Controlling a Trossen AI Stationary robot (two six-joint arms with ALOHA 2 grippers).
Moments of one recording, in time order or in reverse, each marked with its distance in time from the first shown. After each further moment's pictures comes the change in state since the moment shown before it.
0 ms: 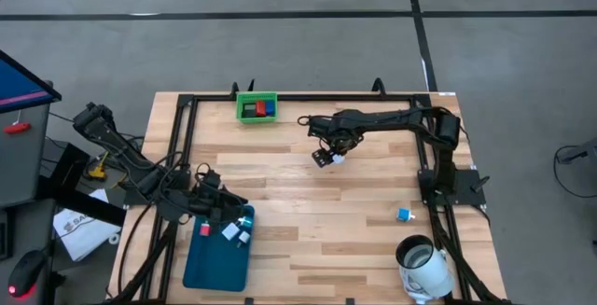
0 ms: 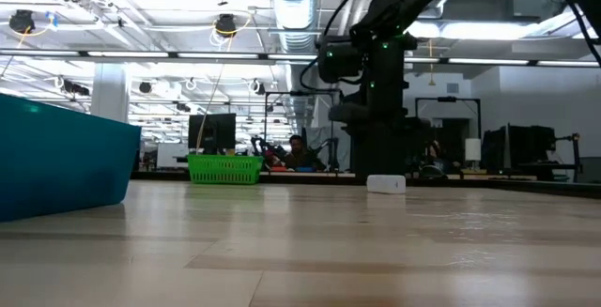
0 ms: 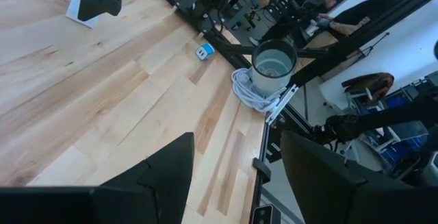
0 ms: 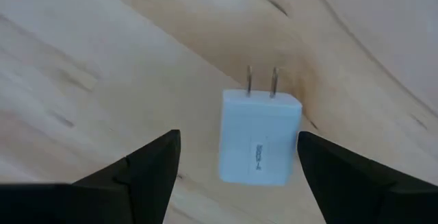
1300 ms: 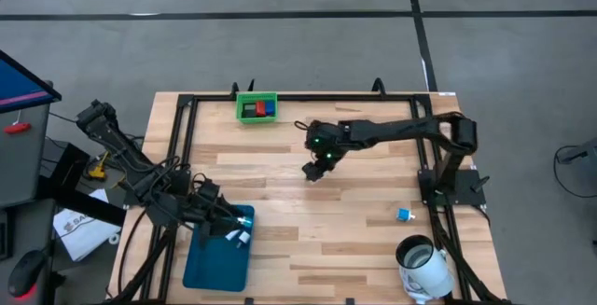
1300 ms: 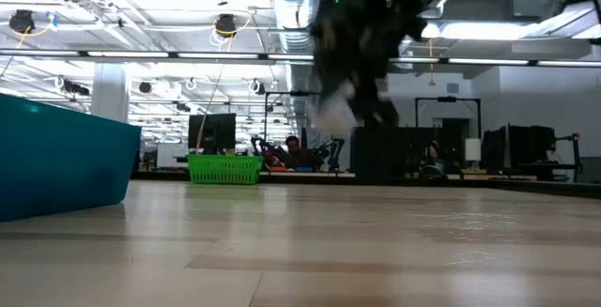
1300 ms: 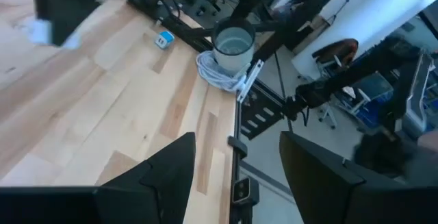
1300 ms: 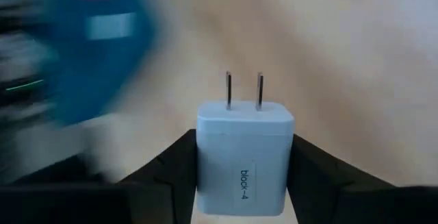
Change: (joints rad) left arm -0.077 0.000 0.000 0.080 0.043 0.142; right arm 0.114 -0.141 -0.109 0.403 -0.408 0.028
